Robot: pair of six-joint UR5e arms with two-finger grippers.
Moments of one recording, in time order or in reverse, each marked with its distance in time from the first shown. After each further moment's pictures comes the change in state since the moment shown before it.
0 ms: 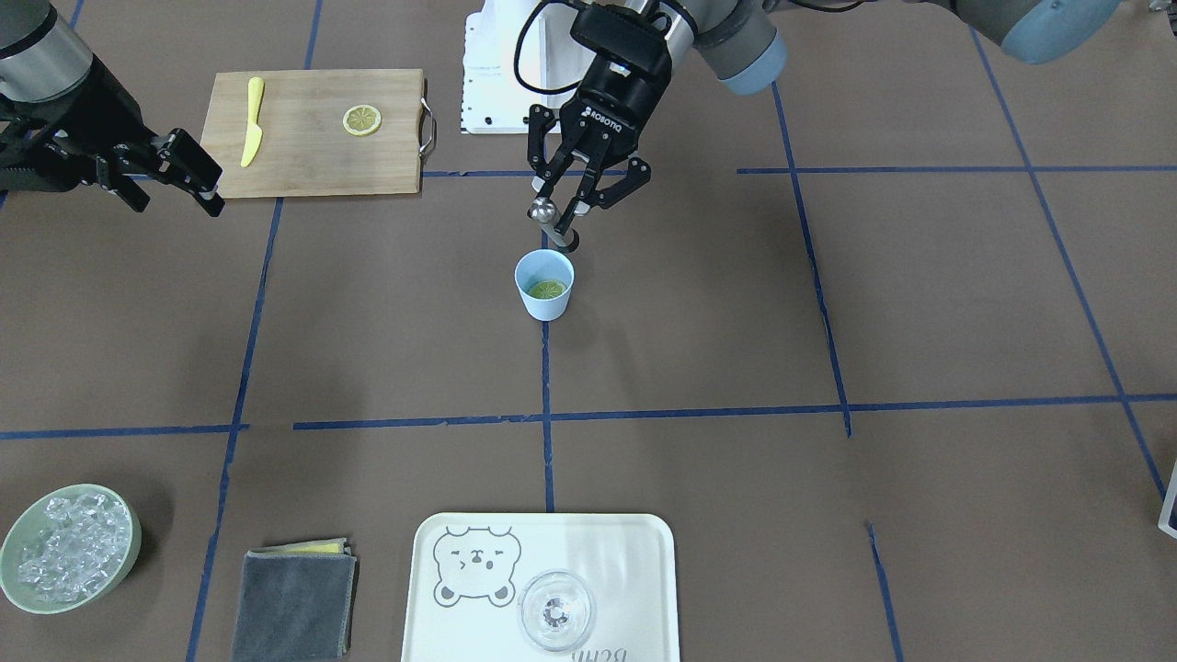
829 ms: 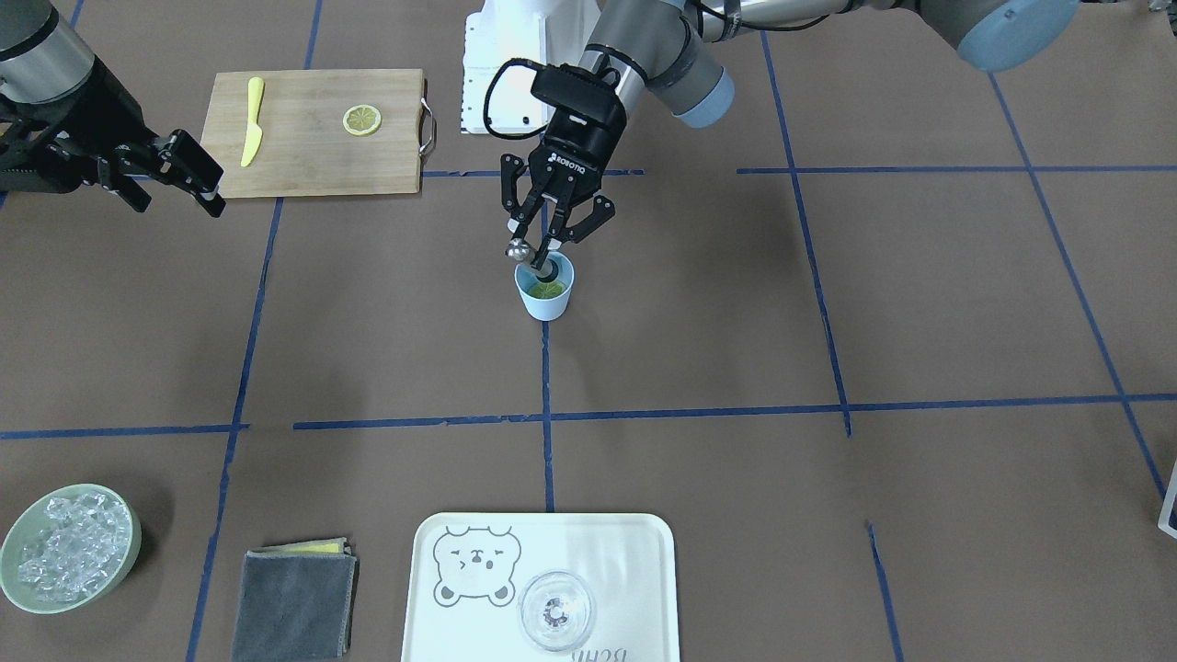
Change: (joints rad) left arm 0.047 -0.073 0.191 -0.044 0.072 -0.017; right arm -0.002 0.001 -0.003 0.000 0.000 0.005
